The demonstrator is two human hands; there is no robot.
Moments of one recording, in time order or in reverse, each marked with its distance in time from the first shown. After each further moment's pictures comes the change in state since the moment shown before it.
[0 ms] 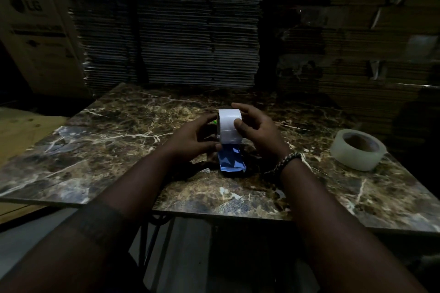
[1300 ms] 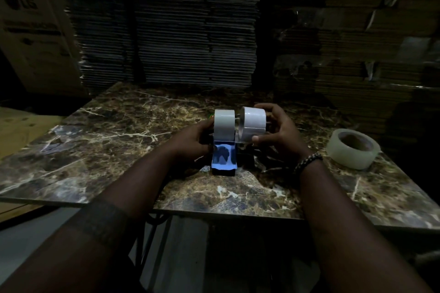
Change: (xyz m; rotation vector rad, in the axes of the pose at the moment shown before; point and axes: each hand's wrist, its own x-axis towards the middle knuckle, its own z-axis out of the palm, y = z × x) left_hand -0.001 0.010 0.006 0.225 -0.031 -0.076; right_hand -0.016 -0.003 -0.050 0.065 -0.007 0.093
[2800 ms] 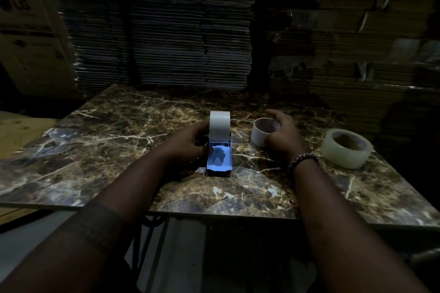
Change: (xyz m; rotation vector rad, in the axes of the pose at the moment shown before) left_hand -0.007 0.005 0.002 -0.094 0.007 -0.019; right_hand 0.008 0.013 -0.011 -0.416 0.358 0.165
